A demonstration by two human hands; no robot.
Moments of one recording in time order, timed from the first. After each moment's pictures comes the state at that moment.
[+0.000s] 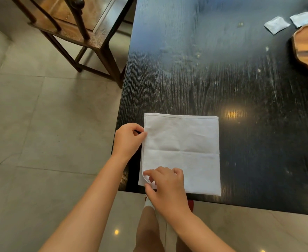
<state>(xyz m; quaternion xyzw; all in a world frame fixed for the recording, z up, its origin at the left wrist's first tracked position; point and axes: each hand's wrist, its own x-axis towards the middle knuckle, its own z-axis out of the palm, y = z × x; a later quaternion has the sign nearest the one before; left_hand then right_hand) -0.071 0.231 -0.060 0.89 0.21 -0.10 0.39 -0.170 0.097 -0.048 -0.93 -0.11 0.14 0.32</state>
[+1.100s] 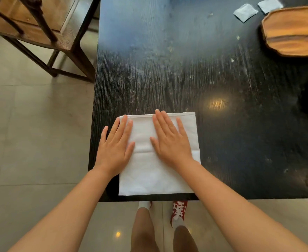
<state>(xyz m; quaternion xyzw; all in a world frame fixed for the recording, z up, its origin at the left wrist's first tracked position) -0.084 0.232 -0.115 0.99 -0.10 -0.06 0.10 -0.061 0.038 -0.113 -0.98 -0.16 0.06 0.08</state>
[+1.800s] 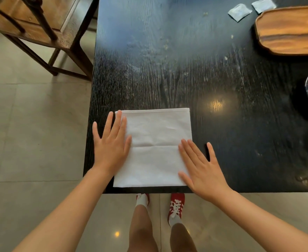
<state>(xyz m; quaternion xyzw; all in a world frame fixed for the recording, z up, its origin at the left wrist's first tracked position) -0.094 0.212 -0.098 1.00 -0.04 -0.03 0.03 -0.150 -0.064 -0.094 -0.97 -0.21 0.12 0.01</state>
